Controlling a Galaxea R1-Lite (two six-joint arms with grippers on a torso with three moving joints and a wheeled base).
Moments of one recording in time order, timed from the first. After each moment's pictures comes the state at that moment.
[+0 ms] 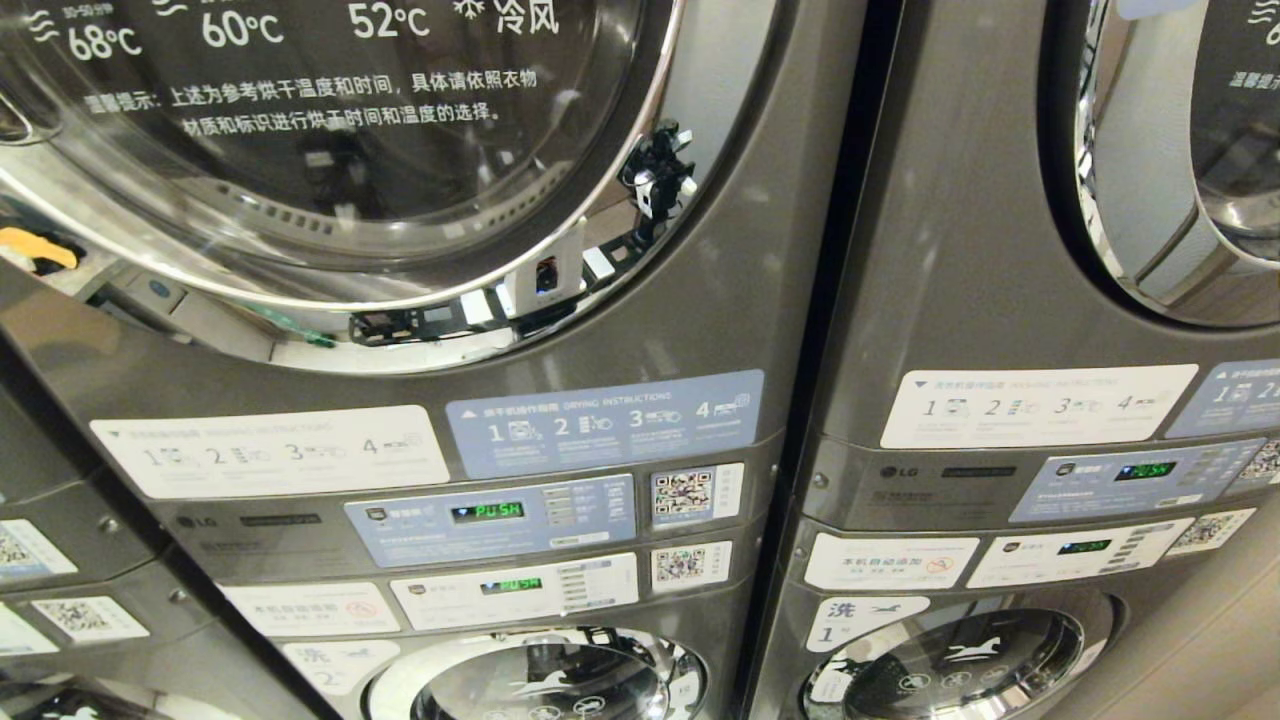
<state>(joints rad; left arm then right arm) 0.00 0.00 0.00 0.00 0.00 0.00 0.00 0.00 0.00 0.00 0.00 0.00</state>
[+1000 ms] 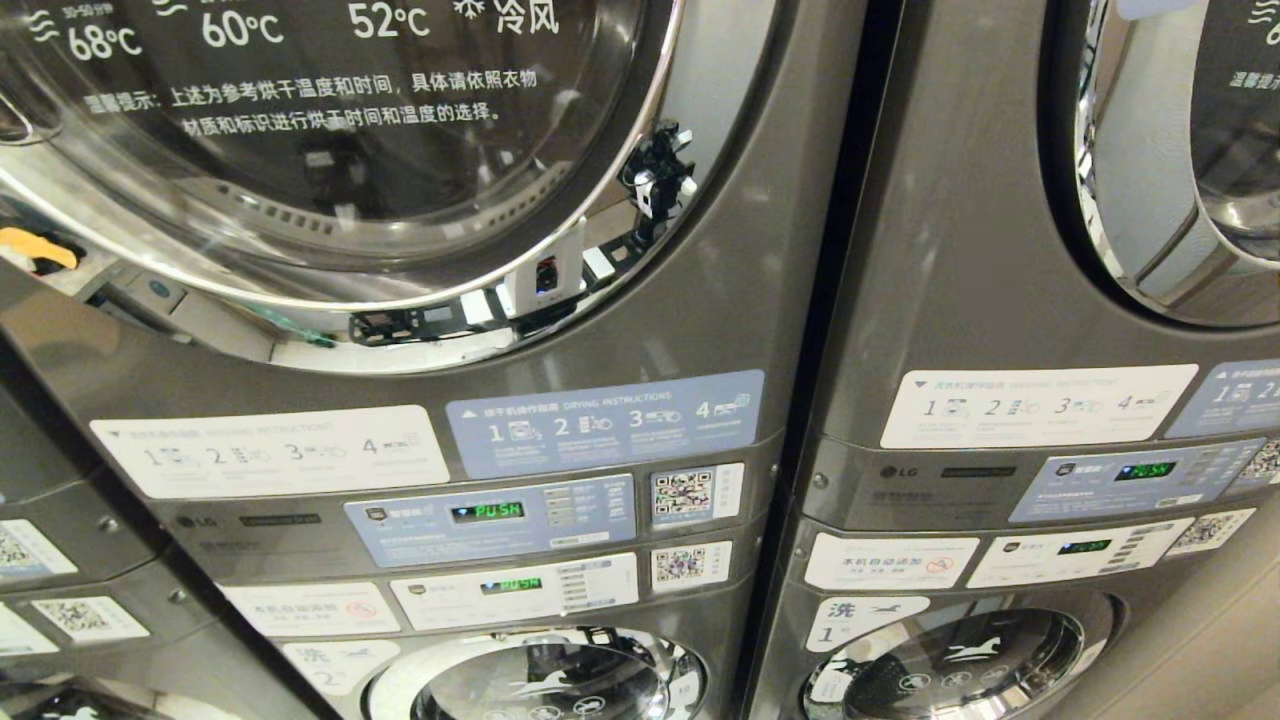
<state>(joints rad) 0.00 0.00 0.00 0.00 0.00 0.00 0.00 0.00 0.00 0.00 0.00 0.00</state>
